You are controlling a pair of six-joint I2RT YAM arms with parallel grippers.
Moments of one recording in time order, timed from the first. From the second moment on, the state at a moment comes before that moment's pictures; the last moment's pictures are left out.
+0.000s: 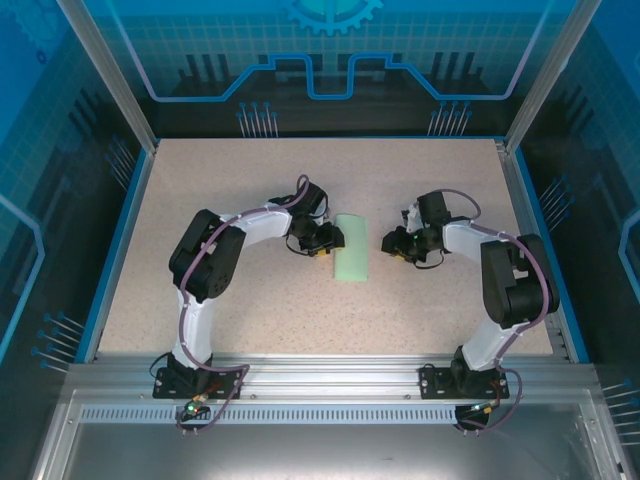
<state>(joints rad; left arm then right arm) -0.51 2.08 1.39 -0.46 0.44 -0.72 0.16 1.71 0.91 -0.37 -0.50 0.45</state>
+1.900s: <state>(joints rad) -0.53 2.14 1.52 -0.63 0.39 -0.64 0.16 1.70 0.90 -0.37 -0.51 0.45</state>
